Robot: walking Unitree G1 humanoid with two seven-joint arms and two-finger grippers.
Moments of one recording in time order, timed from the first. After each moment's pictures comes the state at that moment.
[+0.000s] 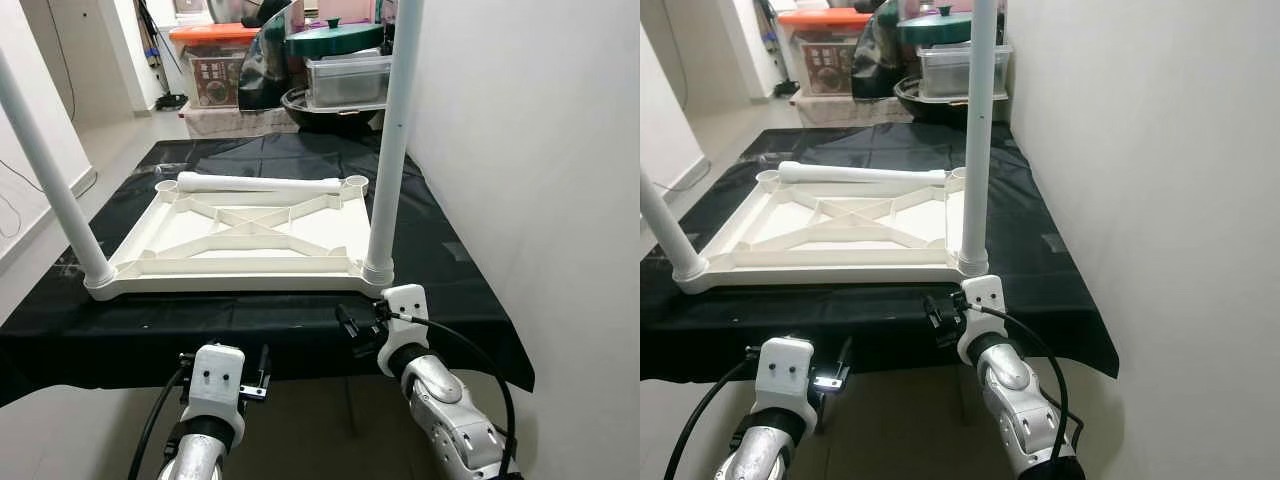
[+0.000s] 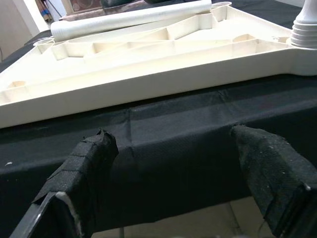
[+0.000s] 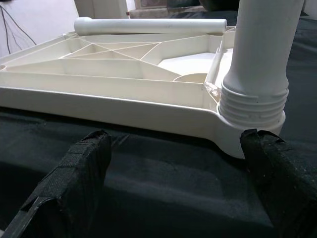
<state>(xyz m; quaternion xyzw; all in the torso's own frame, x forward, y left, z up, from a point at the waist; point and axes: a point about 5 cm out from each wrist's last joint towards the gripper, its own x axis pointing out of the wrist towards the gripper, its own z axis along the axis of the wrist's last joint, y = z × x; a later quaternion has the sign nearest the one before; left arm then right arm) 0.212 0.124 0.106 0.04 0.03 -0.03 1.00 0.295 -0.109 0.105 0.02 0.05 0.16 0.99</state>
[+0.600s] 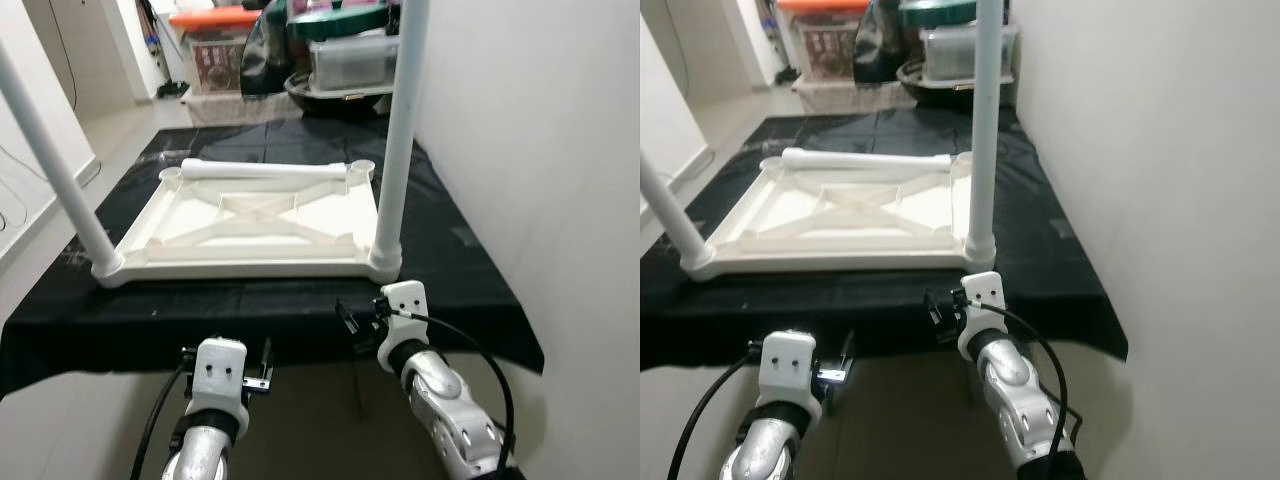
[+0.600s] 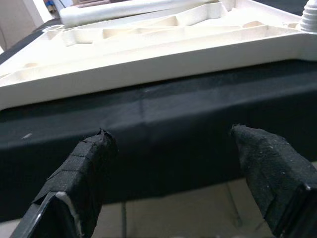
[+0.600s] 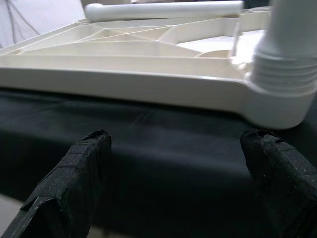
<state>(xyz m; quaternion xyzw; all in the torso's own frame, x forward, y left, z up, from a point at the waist) 0.213 0.126 0.107 0.03 0.03 -0.02 1.00 0.295 -0.107 0.102 0.02 0.06 0.16 0.99</state>
